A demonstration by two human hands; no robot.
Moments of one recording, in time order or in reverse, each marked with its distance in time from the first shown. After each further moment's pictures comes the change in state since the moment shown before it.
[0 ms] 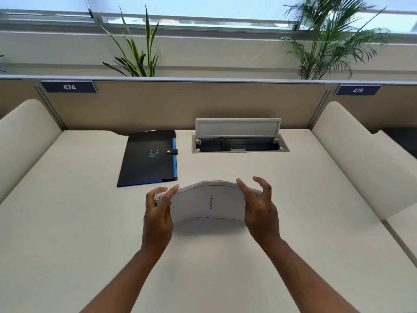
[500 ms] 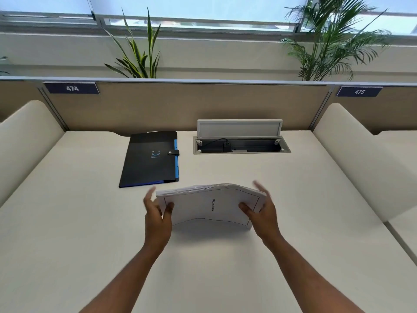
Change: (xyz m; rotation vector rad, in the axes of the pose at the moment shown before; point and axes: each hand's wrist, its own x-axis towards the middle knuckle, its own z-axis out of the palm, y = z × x) left_hand -0.004 -0.011 0.006 -0.332 -0.026 -0.527; right_hand -0.005 0.013 0.016 0.801 -0.140 0.646
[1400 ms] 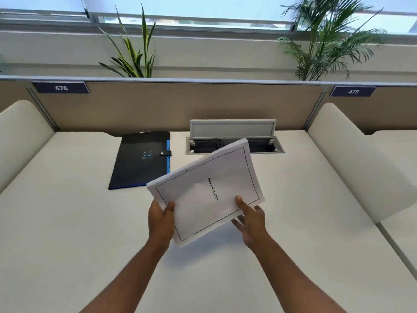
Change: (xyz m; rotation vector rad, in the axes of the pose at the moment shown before) left_hand 0.002 0.019 0.048 -0.091 0.074 -0.302; right_hand 0.011 -0.002 0.012 0.588 0.197 0.675
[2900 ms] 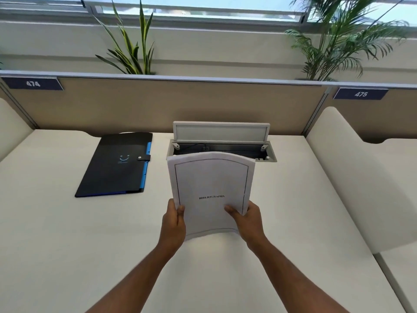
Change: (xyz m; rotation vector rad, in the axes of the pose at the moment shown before) left_hand 0.012 -0.014 0.138 0.144 -0.197 0.189; right_hand 0.092 -0.074 -0.047 -0.630 -0.242 -0.496
